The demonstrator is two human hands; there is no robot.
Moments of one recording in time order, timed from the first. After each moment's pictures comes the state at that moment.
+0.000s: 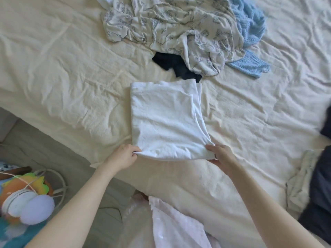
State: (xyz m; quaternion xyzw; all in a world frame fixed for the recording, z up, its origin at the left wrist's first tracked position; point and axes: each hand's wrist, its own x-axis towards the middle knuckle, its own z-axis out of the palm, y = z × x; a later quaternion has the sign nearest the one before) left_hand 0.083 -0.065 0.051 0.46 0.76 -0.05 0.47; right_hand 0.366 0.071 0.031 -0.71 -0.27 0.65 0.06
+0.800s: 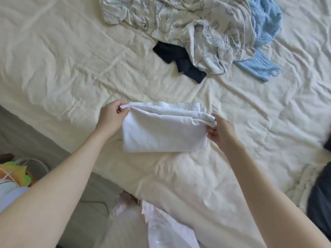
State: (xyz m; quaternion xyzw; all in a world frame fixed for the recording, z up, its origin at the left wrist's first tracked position) left_hand 0.043 0.010 0.024 0.28 0.85 0.27 0.35; right_hand 0.311 0.147 0.036 -0.74 -0.24 0.61 0.13
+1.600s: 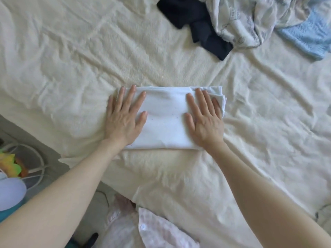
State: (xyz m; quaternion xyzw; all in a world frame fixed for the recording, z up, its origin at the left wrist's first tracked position) left_hand 0.074 -0.006 -0.088 0.55 0.81 -0.03 0.20; right_hand 0.285 0.117 -0.095 -0.42 -0.89 0.18 -0.03
